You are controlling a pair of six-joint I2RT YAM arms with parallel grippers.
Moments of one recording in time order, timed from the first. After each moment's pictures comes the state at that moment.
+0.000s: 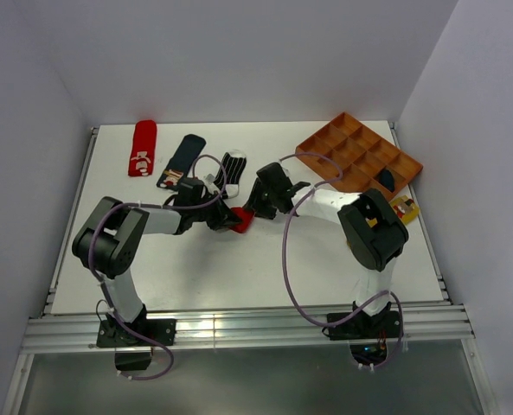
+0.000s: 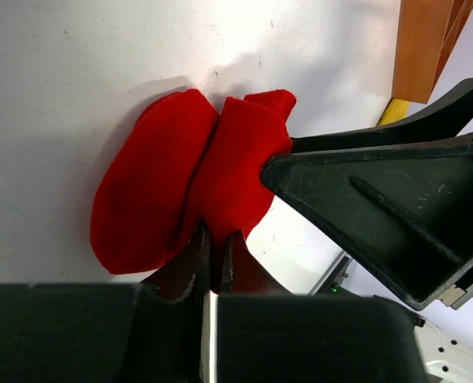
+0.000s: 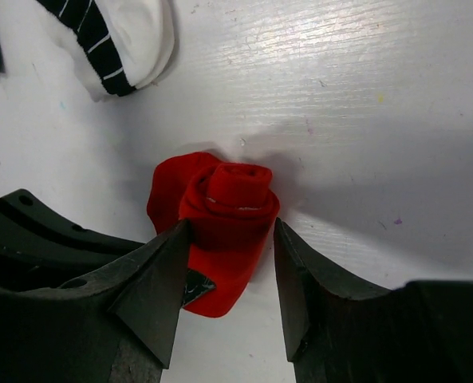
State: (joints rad) left arm -0.44 1.81 0.80 0.31 0.51 -0.94; right arm 0.63 1.86 1.15 -0.17 -0.02 0.94
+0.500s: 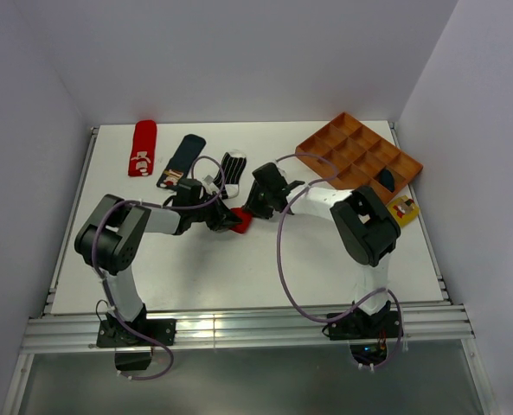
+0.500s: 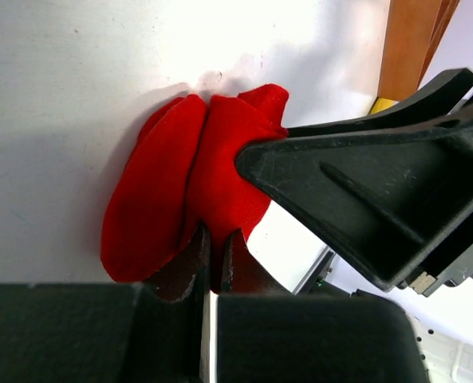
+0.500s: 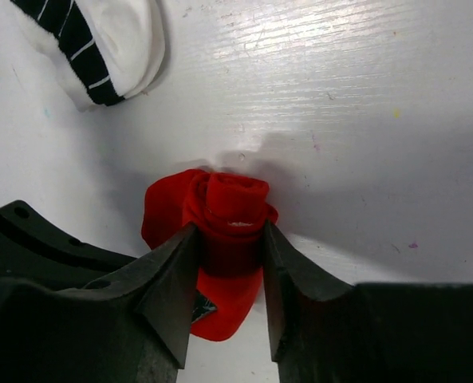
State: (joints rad) left arm -0.42 1.84 0.79 0.36 0.56 -0.99; right arm 0.64 1.93 1.19 -0.17 -0.03 0.95
